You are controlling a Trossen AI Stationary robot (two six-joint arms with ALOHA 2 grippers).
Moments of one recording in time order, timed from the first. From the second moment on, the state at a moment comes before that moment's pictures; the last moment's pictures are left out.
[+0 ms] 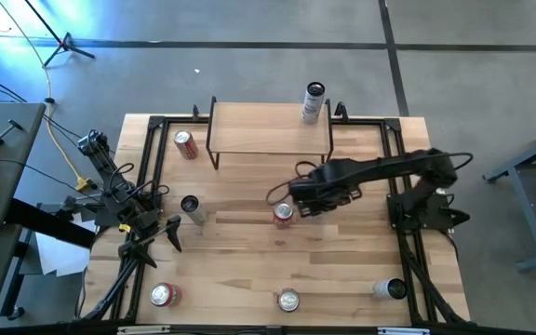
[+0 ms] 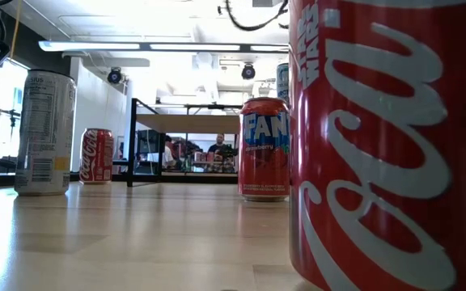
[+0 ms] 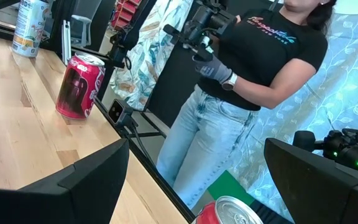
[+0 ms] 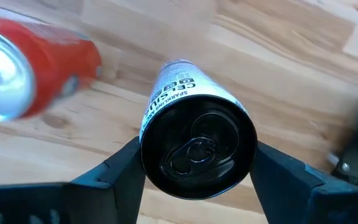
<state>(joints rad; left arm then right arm) -0.90 0.07 0.01 0.07 -0.09 -0.46 0.10 1.76 1.61 -1.46 0.03 1.33</state>
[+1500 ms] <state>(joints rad) -0.90 0.07 0.01 0.07 -0.09 -0.46 0.05 1.80 1.65 -1.42 0.06 1.21</state>
